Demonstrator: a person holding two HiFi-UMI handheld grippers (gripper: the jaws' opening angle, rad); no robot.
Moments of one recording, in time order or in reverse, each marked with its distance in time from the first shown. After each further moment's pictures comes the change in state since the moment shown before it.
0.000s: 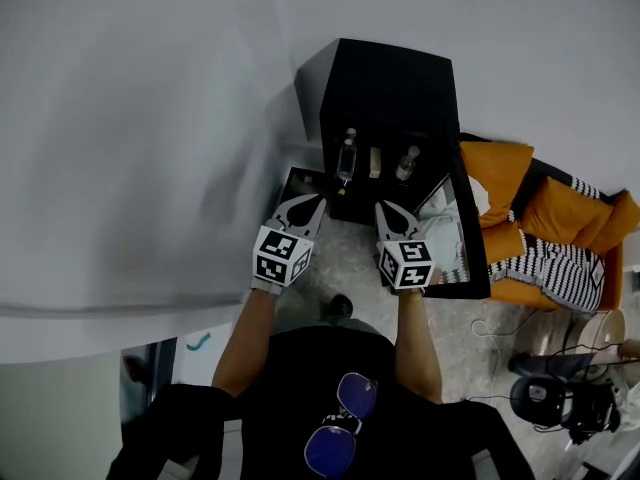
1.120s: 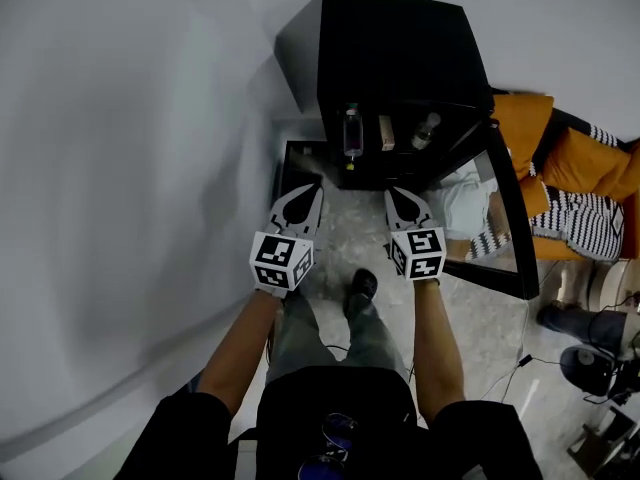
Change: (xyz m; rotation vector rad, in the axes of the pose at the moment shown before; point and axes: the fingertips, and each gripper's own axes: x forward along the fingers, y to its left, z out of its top) left arm 0.052 0.084 -0.064 -0.089 0.009 -0.037; right arm 0.092 -0.020 -0.074 0.003 0.116 -0.112
